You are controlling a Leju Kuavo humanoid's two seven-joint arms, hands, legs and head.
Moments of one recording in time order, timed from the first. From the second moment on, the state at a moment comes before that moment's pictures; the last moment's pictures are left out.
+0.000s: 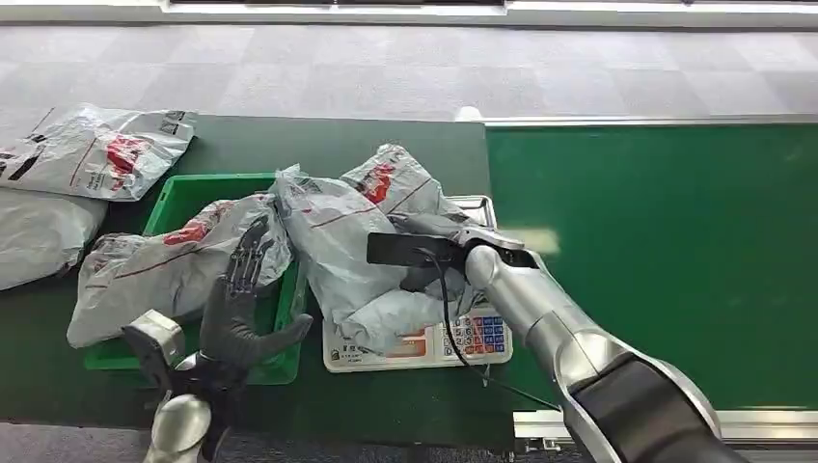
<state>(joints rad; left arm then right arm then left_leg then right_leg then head) -0.07 -0.14 -0.13 -1.56 -0.16 0.02 -0.56 -0.85 0.13 0.46 -0.52 0.79 0.22 -0.27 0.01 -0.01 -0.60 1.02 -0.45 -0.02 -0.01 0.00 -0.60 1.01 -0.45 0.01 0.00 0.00</state>
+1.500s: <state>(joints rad) -0.85 -0.35 -0.66 -0.62 -0.76 0.00 0.06 -0.06 0.16 -0.08 -1.70 0.17 -0.70 -0.70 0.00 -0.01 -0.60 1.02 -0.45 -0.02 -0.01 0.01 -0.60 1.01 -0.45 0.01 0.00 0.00</state>
